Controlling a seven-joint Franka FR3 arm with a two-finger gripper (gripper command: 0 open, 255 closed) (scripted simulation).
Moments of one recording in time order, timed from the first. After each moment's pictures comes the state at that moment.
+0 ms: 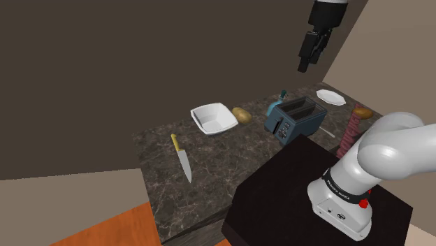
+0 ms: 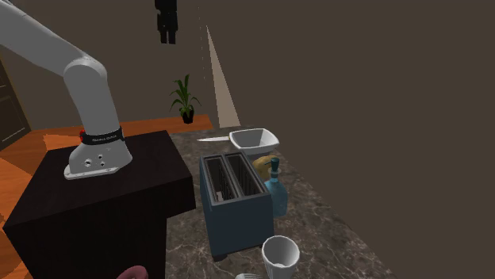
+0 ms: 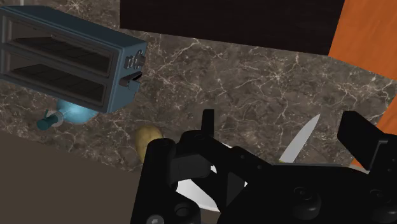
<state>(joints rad) -0.01 -0.79 0.06 -2.34 0.04 1.46 -0.09</state>
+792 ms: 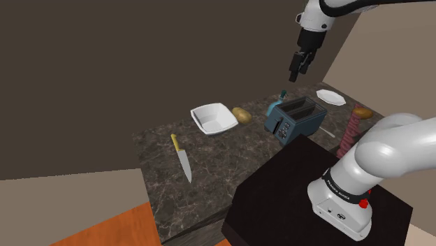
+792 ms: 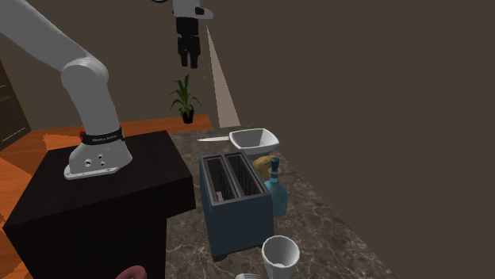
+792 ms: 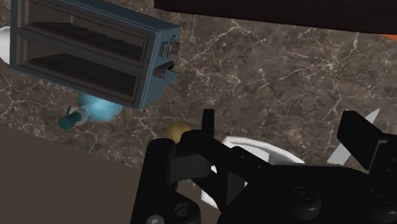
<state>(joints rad) -0.08 -0.66 -0.07 -2.47 -0.08 1.74 -0.22</state>
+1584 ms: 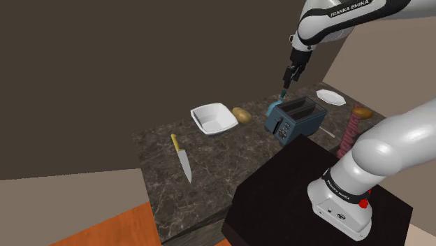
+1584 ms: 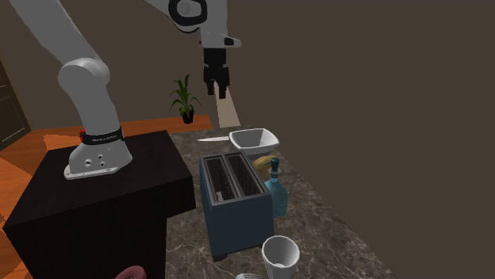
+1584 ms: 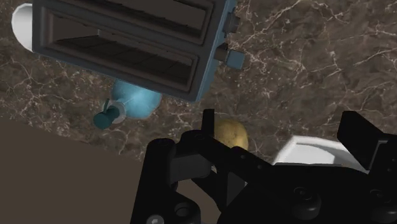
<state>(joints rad) -0.16 -0.34 -0.23 -2.46 -0.18 2.10 -0.37</state>
